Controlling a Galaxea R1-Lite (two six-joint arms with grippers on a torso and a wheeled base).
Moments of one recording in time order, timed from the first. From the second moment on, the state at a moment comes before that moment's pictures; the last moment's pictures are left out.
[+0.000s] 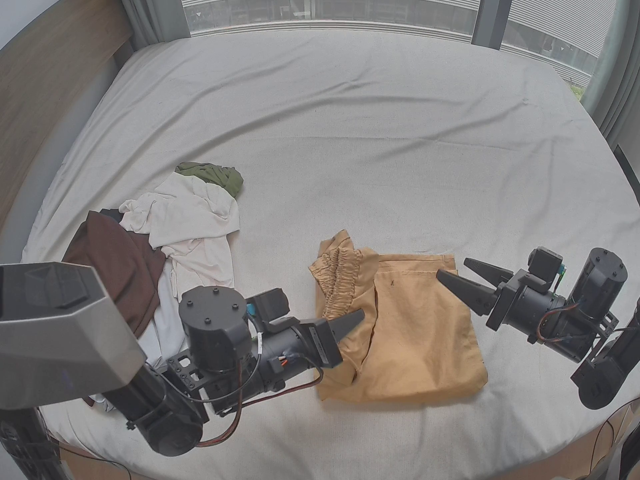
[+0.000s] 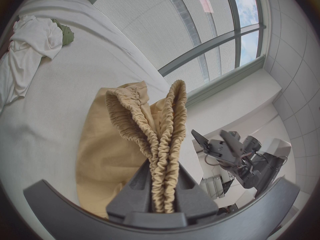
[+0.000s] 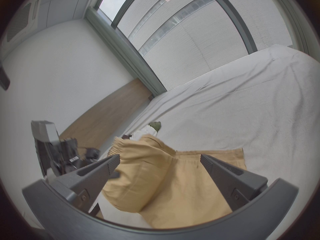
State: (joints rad) left arm -0.76 2.04 -0.54 -1.37 -0.16 -0.67; right arm 0.37 1.82 -0.27 -1.54 0.37 0.32
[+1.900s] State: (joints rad) left arm -0.85 2.26 -0.90 -1.28 -0.10 -0.62; right arm 0.27 1.83 -0.34 -1.54 0.37 0.29
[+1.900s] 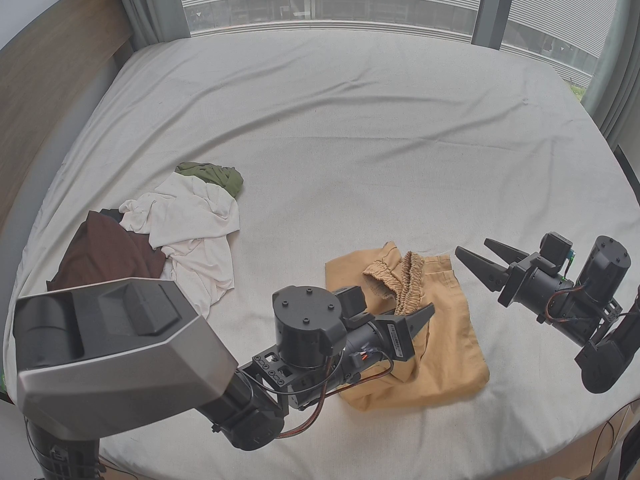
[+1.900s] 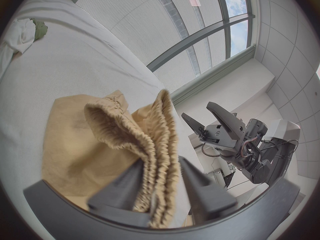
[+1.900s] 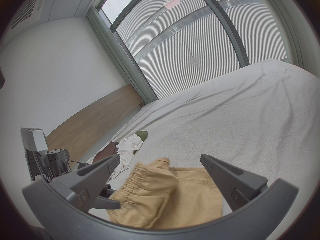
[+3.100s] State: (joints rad) left arm -0.72 2.09 -0.45 -1.47 -0.08 -0.62; right arm 0.29 1.83 -0.32 -1.54 0.37 0.29
